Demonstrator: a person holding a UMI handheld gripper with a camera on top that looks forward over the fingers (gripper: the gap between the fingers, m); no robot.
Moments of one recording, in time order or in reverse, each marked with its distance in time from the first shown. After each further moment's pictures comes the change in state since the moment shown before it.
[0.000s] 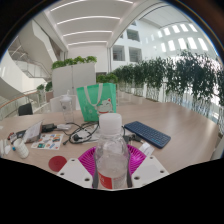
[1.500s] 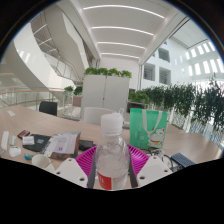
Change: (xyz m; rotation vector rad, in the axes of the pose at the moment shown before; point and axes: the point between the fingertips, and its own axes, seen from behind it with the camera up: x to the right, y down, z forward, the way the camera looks) arm -0.263 -0.074 0.040 0.179 -0.234 -0.226
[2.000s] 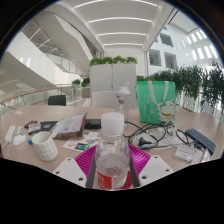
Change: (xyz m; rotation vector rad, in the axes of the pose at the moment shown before) arm -0.014 0.112 -0.002 -0.112 -0.133 0.103
